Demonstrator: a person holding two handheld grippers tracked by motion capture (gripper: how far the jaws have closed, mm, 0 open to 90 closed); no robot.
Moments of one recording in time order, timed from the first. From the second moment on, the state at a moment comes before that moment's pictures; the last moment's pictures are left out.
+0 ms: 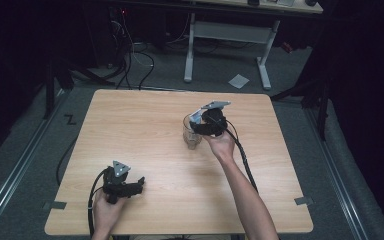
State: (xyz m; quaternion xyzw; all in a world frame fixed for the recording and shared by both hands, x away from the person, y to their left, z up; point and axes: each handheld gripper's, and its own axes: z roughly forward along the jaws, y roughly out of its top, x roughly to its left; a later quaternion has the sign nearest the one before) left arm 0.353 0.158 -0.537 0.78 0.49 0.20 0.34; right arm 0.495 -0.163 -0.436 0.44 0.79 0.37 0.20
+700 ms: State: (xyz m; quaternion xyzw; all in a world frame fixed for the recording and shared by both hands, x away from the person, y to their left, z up) left arm 0.353 0.158 -0.537 0.78 0.49 0.20 0.34; right arm 0.487 -0.159 -0.431 0.43 0.80 0.38 0.20
